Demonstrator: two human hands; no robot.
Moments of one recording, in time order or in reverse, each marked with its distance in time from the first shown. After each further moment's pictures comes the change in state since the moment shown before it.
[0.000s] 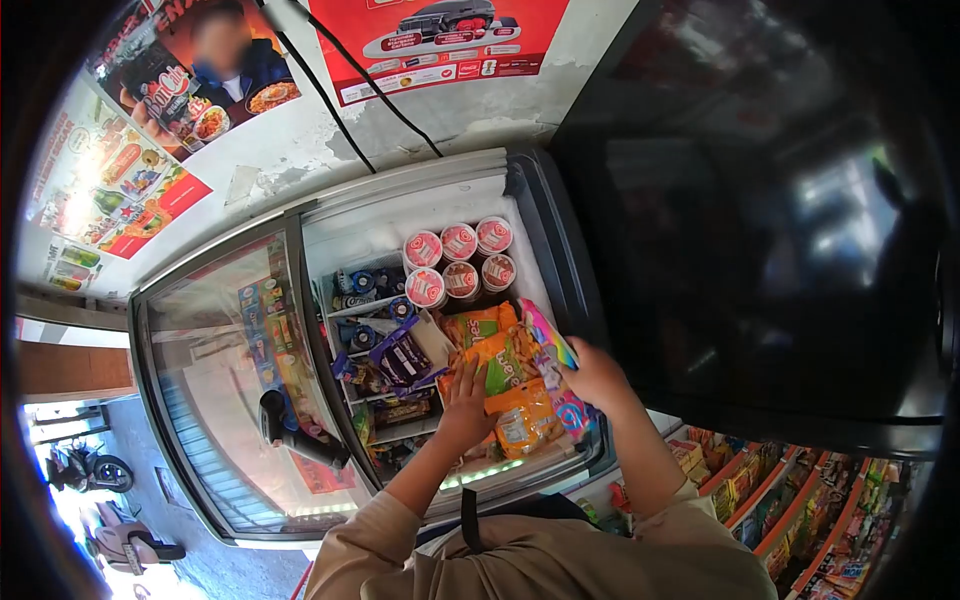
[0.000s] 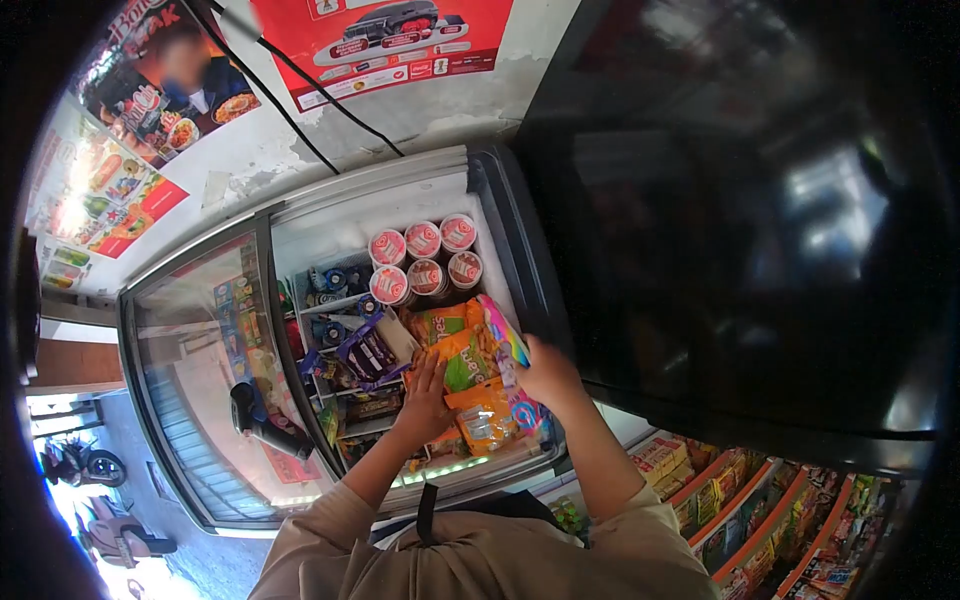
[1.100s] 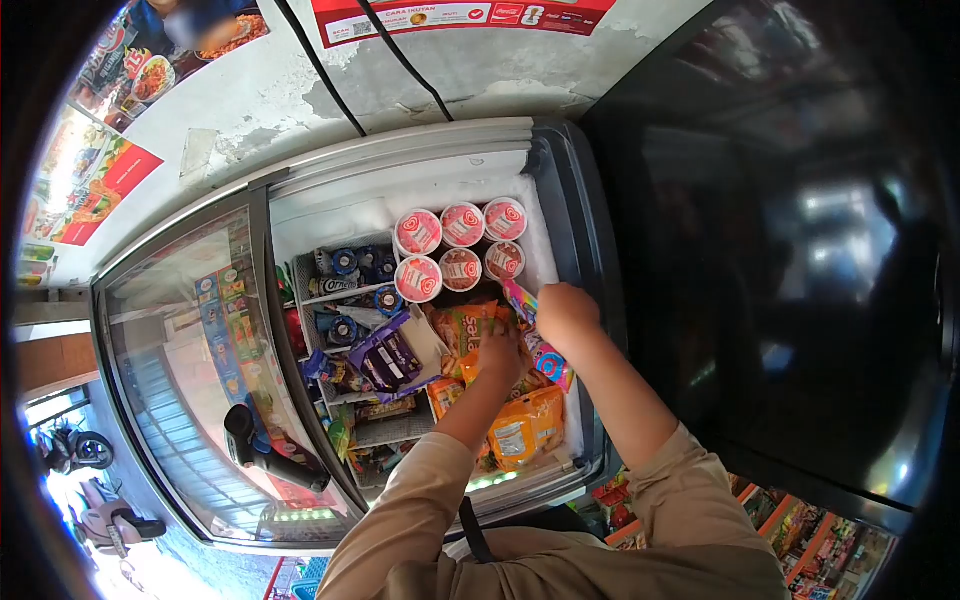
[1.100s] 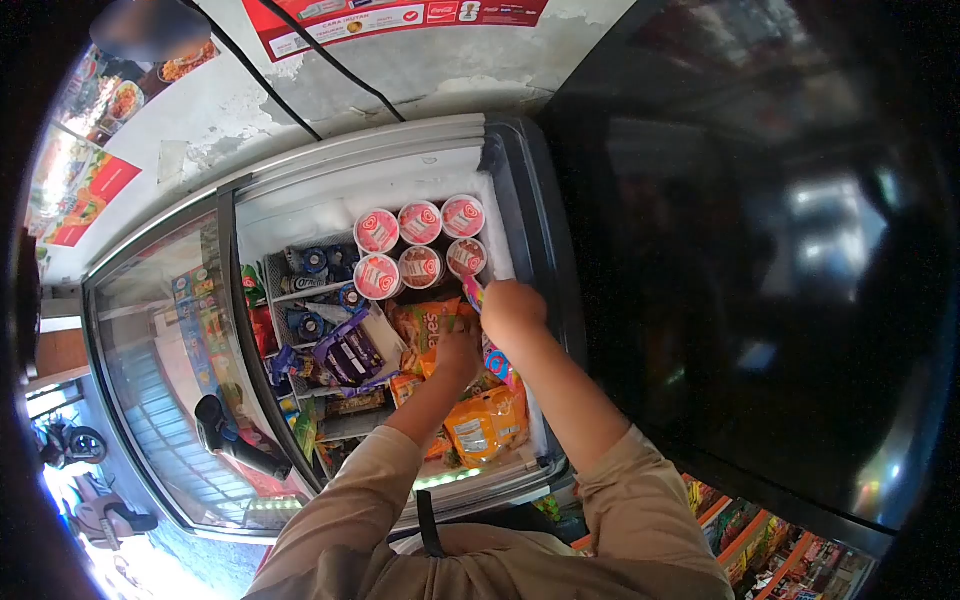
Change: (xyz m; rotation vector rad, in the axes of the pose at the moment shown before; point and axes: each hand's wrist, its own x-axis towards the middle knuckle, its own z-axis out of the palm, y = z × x) left_hand 0.154 -0.012 0.068 0.487 -0.264 -0.113; right_hand 0.121 -0.070 0.010 -0.469 -0.014 -0.087
